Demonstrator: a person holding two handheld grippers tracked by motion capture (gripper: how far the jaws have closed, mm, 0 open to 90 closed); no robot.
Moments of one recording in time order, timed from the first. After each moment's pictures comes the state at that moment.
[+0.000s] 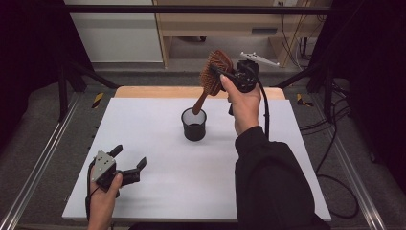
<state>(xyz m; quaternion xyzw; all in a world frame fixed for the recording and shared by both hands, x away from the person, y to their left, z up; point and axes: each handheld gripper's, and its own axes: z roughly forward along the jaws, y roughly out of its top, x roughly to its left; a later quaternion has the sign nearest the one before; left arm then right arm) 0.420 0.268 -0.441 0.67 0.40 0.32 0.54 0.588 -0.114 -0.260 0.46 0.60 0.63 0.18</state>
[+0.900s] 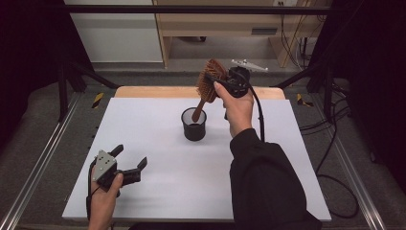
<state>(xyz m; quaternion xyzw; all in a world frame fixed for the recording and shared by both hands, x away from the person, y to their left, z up) 0.421 0.267 -0.441 0.67 0.39 0.32 0.54 0.600 -0.100 -0.287 0.47 0.63 0.60 0.18</state>
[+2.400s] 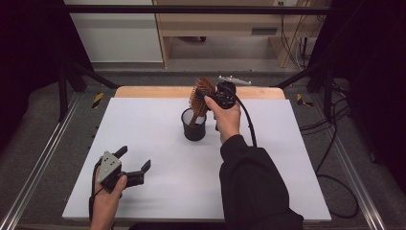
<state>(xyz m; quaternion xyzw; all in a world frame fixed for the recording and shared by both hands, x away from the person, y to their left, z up) 0.420 0.259 -0.443 0.69 0.38 0.32 0.53 0.618 -0.078 -0.350 0.49 0.64 0.57 0.13</state>
